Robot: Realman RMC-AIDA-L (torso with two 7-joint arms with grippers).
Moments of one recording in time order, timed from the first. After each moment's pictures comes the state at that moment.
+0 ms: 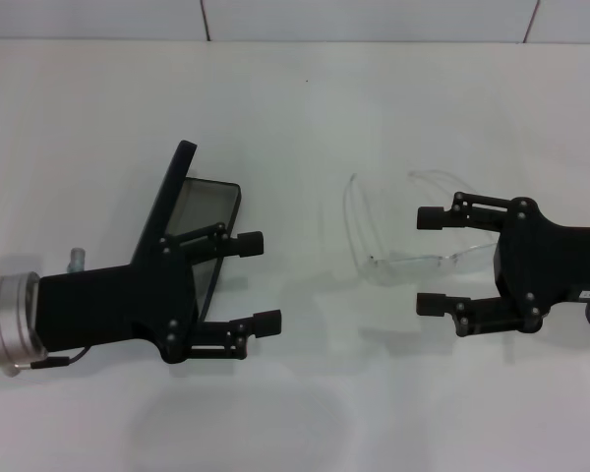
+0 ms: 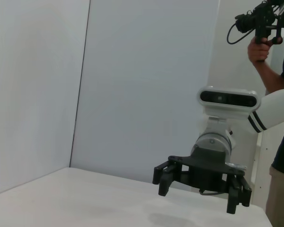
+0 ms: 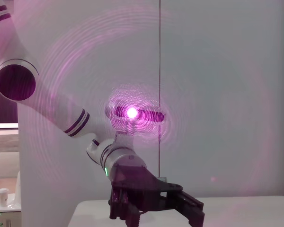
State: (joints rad) left arm -0.40 -1.96 1.27 0.42 1.36 1.70 -1.00; right arm 0.50 1.94 -1.25 -0.48 -1.38 -1.69 0.92
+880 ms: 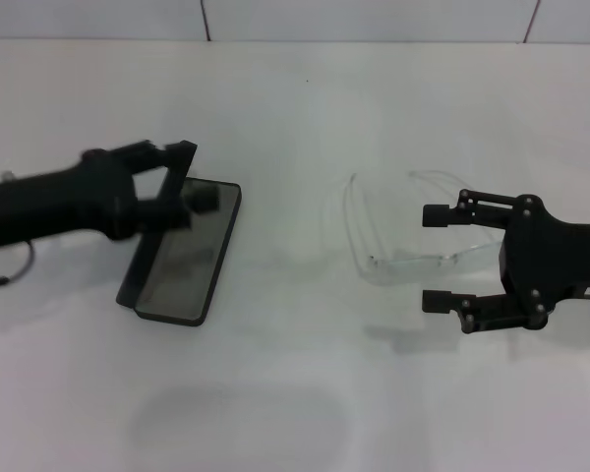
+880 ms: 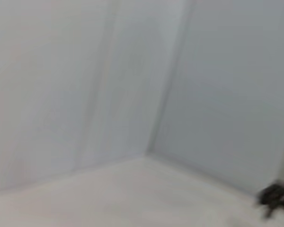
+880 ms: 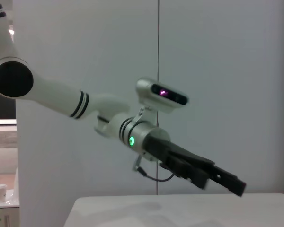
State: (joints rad) left arm -0.35 -1.97 1.05 0.75 1.53 1.56 -1.50; right arm 0.50 1.93 -1.25 -0.48 -1.39 -1.69 0.92
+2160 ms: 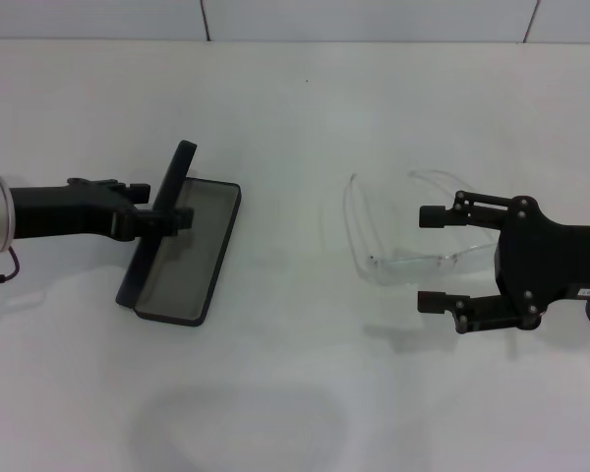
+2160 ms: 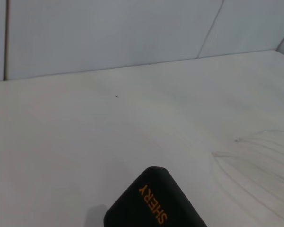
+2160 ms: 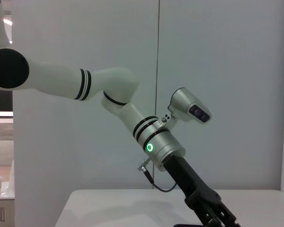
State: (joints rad) left arm -0.39 -2.09 0.93 1.00 2.11 1.33 -1.92; right arm 0.50 1.94 -1.25 -0.48 -1.39 -1.67 0.90
